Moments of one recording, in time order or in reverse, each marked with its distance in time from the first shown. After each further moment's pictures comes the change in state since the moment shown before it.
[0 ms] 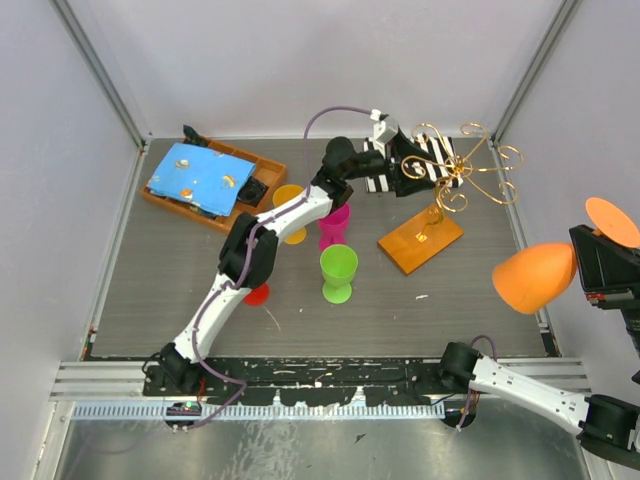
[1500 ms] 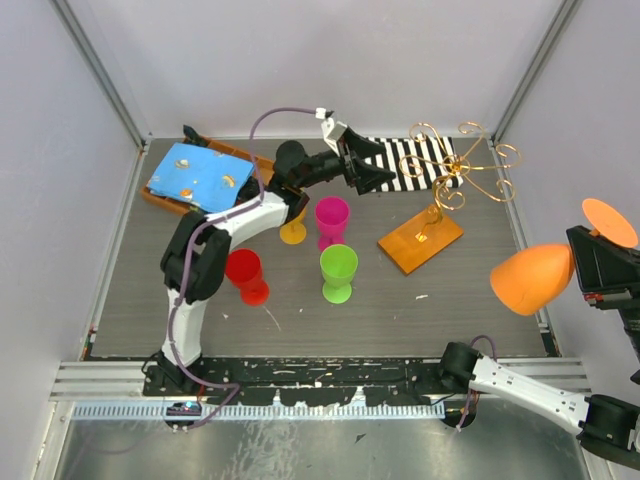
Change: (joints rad) left arm 0.093 -0.440 -0.656 0.187 -0.119 -0.011; right arm 0.000 0.000 -0.002 -0.012 0.001 0.030
